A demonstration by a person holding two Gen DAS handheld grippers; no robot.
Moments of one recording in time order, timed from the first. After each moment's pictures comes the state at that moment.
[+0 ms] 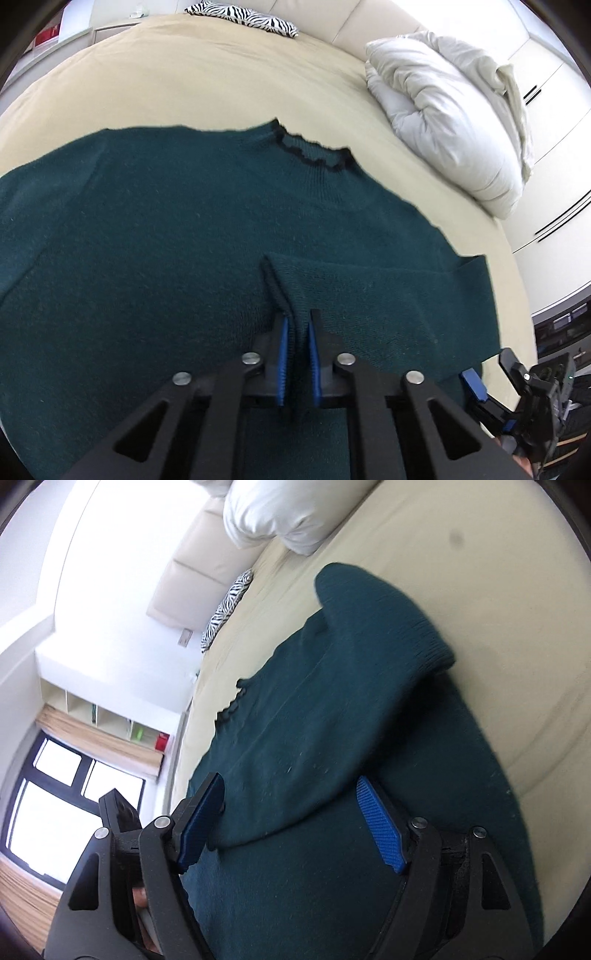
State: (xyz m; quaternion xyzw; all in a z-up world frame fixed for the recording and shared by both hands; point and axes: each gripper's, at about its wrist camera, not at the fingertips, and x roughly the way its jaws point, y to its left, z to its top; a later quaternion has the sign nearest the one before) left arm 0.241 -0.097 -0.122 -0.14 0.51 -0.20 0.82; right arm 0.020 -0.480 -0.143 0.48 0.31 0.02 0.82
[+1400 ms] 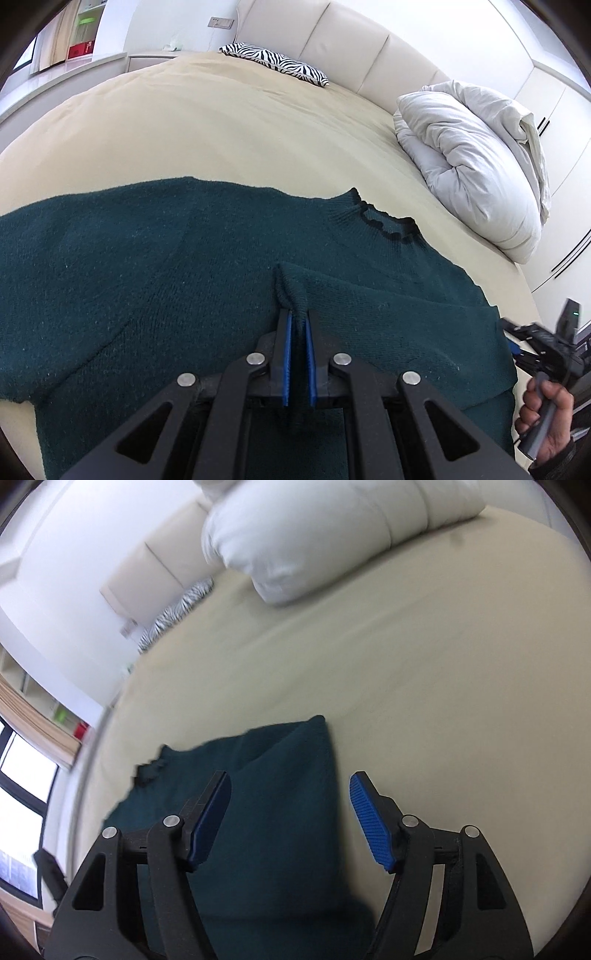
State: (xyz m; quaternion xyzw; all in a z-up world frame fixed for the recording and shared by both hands) left arm 0.266 -0.044 -0.133 -0.15 0.44 -0.14 0.87; right arm 0.053 -0.509 -0.108 0.31 0.37 -0.10 0.87
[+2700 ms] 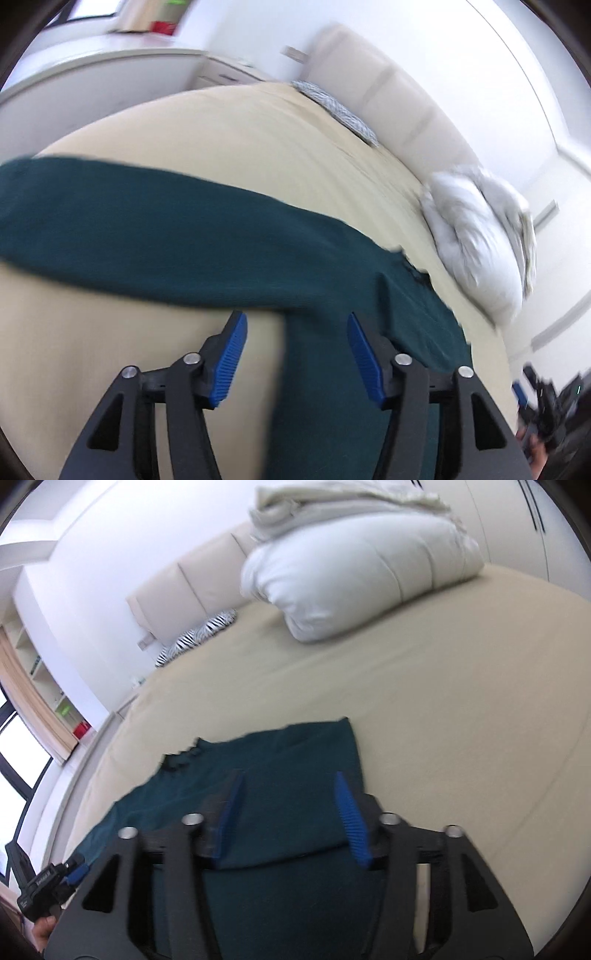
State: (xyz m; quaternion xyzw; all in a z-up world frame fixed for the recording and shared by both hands) left arm 0.147 0.140 -0.109 -0.30 0.38 -0.06 0.87; right arm -0.041 -0.422 -0.051 0.24 0.27 -0.11 0.93
